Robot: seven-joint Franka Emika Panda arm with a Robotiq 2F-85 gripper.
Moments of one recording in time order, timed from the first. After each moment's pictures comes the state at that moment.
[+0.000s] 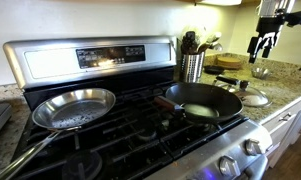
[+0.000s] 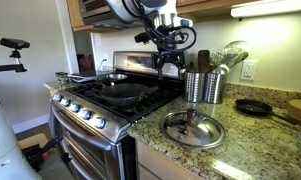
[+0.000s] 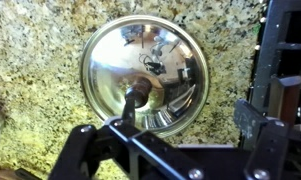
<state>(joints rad) -0.13 -0.10 -0.16 -2.30 -0.19 2.26 -0.16</state>
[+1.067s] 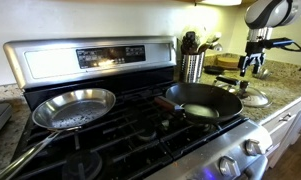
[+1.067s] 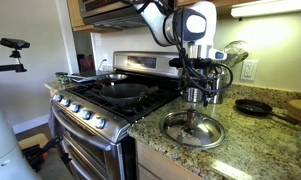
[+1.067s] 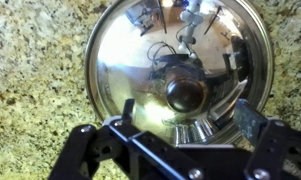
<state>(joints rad) -0.23 0.32 -0.19 -1.98 -0.01 2.26 -0.29</state>
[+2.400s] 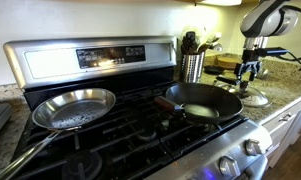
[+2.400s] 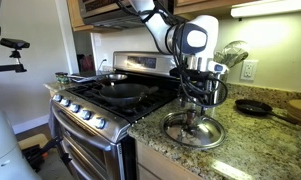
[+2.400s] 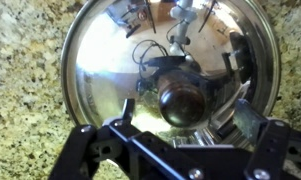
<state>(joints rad) -0.25 0.40 -0.17 -1.96 0.06 2.29 -0.30</state>
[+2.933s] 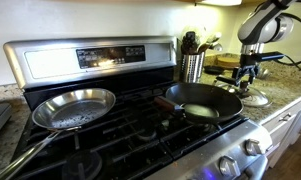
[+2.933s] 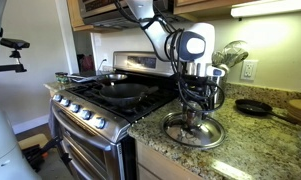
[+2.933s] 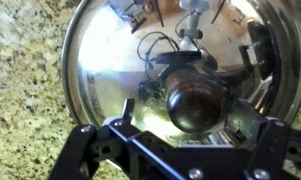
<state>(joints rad) -0.24 0.44 -0.17 -1.96 0.01 2.36 -0.21</state>
